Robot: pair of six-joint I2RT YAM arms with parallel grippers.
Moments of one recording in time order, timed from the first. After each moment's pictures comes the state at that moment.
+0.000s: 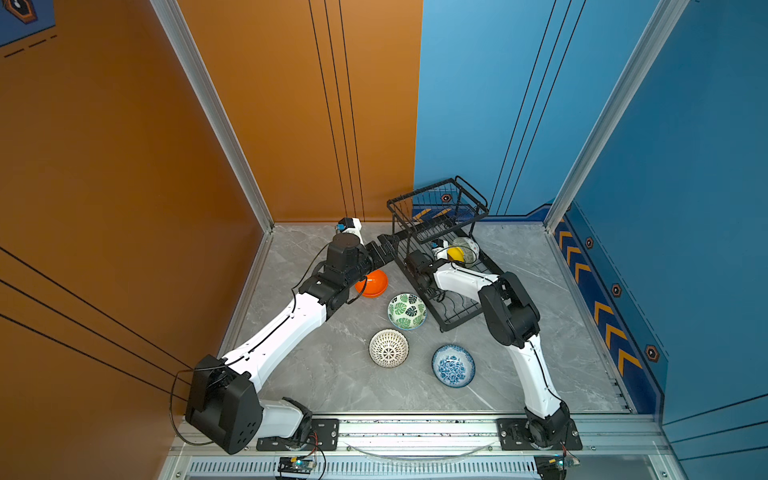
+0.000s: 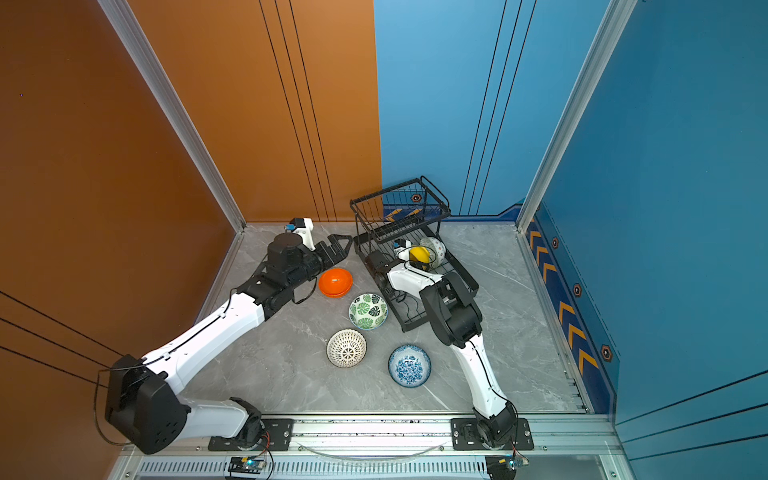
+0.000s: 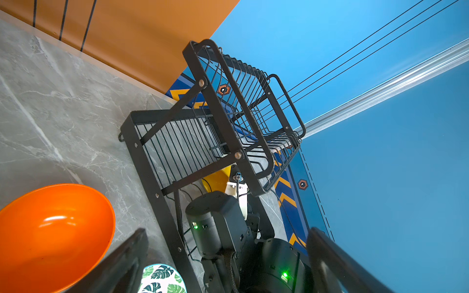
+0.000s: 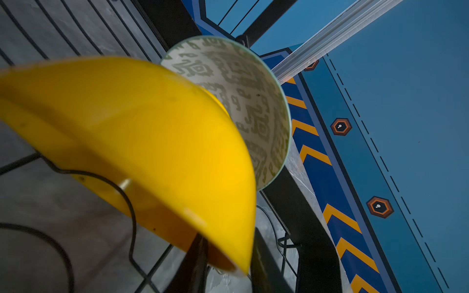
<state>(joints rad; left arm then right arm) -0.48 1.36 1.10 -0.04 0.06 -0.85 0.61 2.28 1.70 -0.69 1.15 0.42</state>
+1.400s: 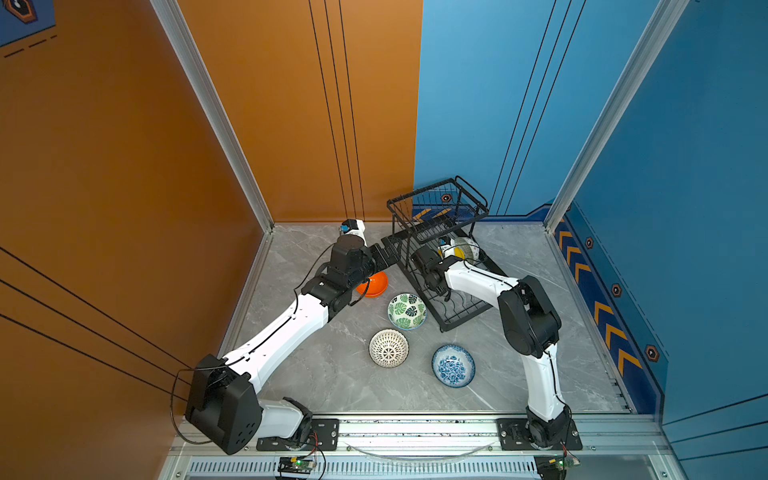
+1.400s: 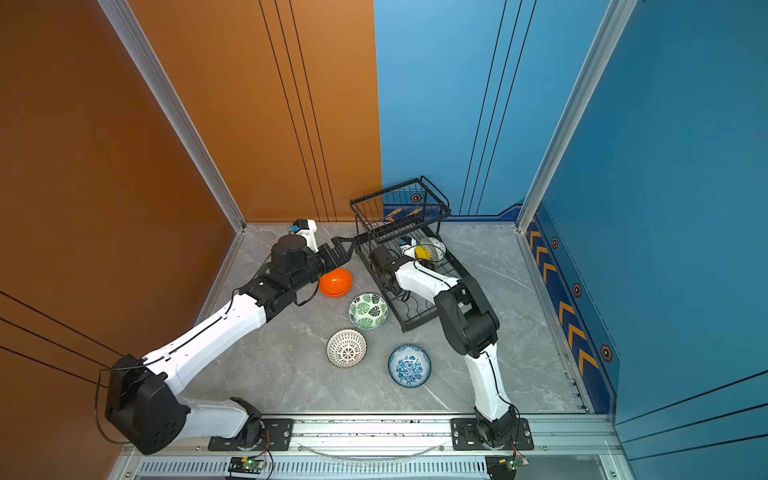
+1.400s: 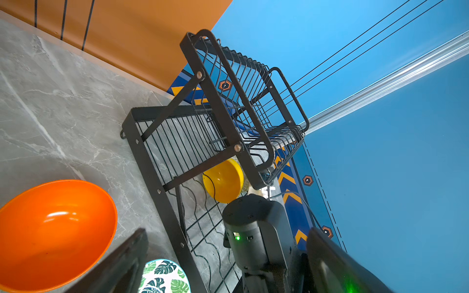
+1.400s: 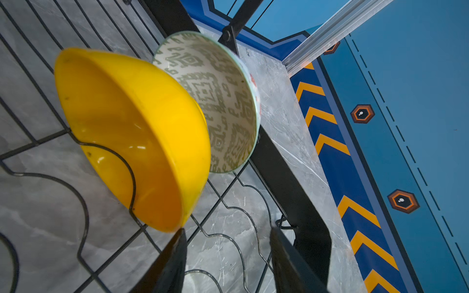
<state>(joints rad) -0.51 1.36 1.10 -0.05 0.03 -0.83 0.61 2.11 1.59 -0.71 0.99 0.45</state>
